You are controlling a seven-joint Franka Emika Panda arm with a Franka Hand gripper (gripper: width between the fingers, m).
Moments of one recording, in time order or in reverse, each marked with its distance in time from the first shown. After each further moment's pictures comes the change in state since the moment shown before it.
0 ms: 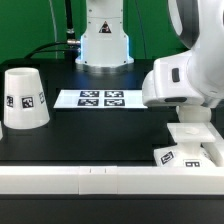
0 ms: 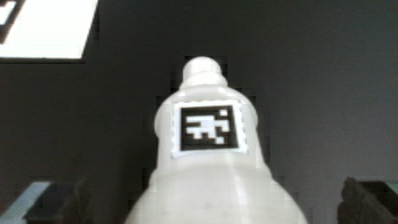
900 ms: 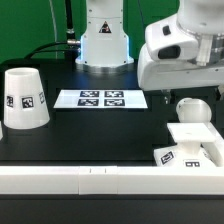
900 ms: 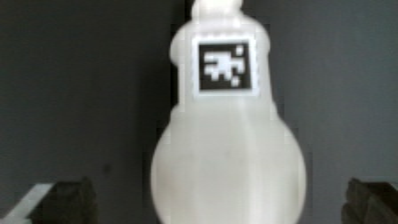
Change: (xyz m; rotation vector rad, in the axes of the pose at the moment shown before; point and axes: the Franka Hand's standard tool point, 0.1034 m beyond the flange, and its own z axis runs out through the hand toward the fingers) arm -0.009 0.006 -0.017 0.011 0.306 0.013
